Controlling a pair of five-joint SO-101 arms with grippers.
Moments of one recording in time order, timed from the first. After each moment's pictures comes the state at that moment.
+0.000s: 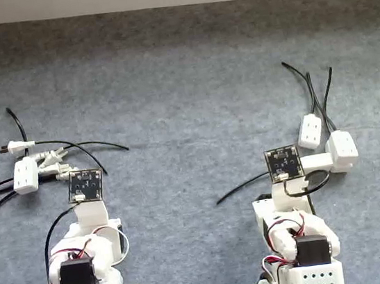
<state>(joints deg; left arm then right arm) -7.3 -102.4 96.0 76.9 -0.3 -1.6 -104.4 95.0 71.2 10.4</state>
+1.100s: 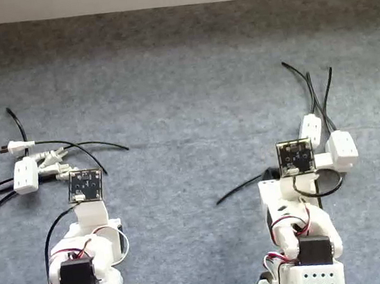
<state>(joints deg) -7.3 -102.4 96.0 76.9 -0.3 1.7 -104.4 94.9 56.9 10.4</state>
